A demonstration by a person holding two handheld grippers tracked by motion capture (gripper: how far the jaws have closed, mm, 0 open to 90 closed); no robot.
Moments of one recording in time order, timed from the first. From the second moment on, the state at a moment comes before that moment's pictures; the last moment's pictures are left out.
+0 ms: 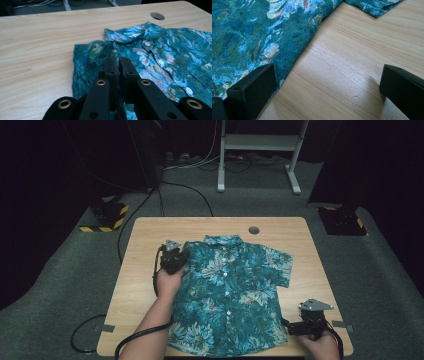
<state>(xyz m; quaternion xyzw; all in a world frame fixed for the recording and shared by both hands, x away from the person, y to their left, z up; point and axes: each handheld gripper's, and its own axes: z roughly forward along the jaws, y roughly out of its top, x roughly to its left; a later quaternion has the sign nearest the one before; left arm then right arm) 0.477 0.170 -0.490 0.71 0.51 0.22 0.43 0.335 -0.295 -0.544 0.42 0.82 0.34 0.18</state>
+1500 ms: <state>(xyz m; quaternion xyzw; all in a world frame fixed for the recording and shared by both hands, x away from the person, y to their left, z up) 0.487 0.123 -0.525 0.72 0.53 0.19 0.40 0.334 -0.295 -0.544 0.42 0.82 0.34 0.18</state>
